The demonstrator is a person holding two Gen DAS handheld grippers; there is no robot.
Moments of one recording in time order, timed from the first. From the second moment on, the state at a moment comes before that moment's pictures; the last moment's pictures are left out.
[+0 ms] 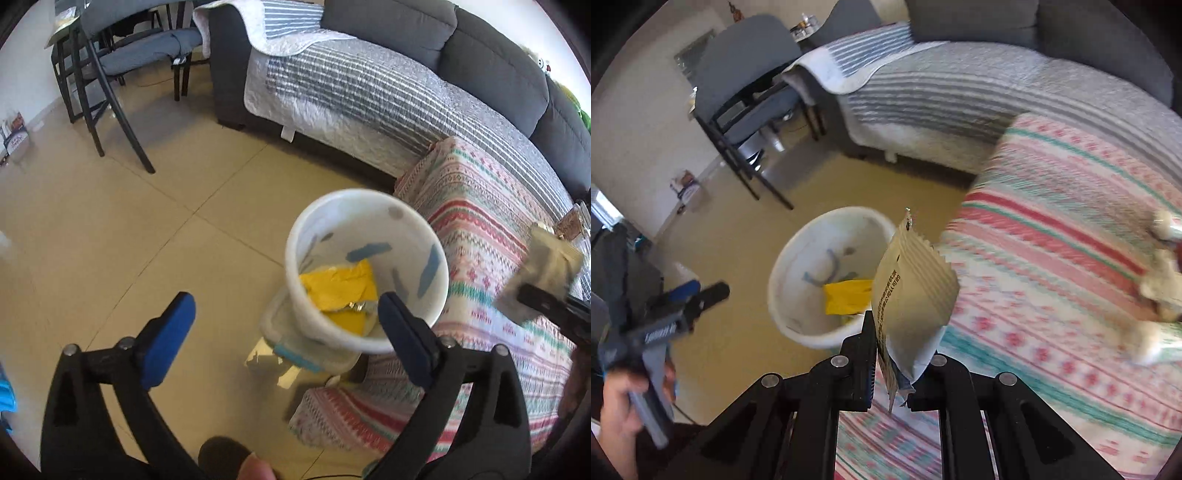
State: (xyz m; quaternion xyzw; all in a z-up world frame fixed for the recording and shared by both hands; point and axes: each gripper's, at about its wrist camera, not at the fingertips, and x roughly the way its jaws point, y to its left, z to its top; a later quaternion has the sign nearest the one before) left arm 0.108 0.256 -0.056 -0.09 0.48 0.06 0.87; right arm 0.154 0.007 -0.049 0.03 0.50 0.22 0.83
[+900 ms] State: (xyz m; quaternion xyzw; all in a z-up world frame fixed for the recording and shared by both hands) left arm 0.102 0.246 -0.062 -0.08 0.51 0.04 0.86; right arm 0.165 0.029 -0.028 0.03 0.48 0.18 0.86
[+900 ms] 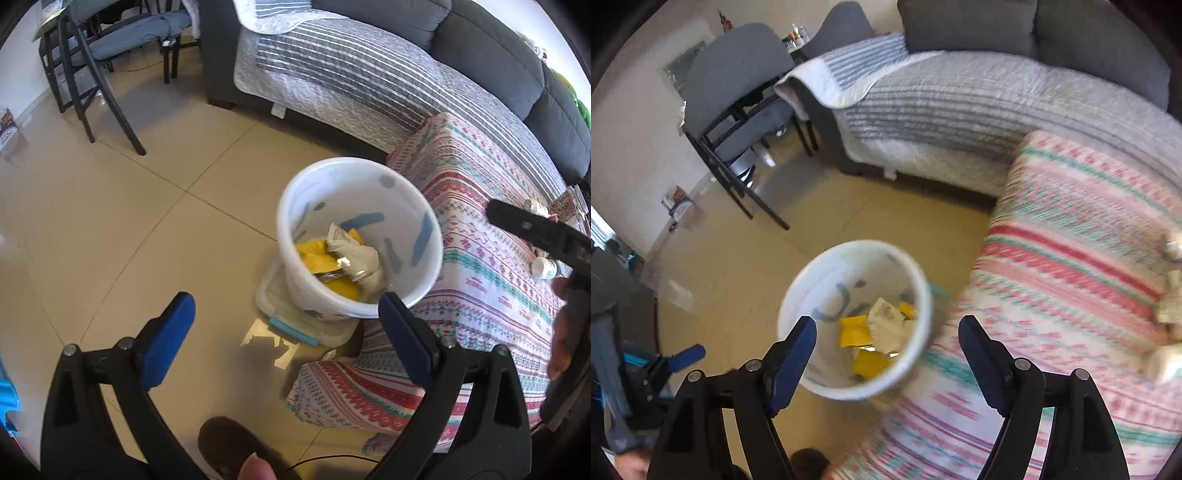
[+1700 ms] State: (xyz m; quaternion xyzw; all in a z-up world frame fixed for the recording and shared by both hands) left arm 0.113 0.071 -0.031 -0.01 0.44 -0.05 0.90; right arm 0.083 -0.270 0.032 0.11 0.43 -0.04 0.89
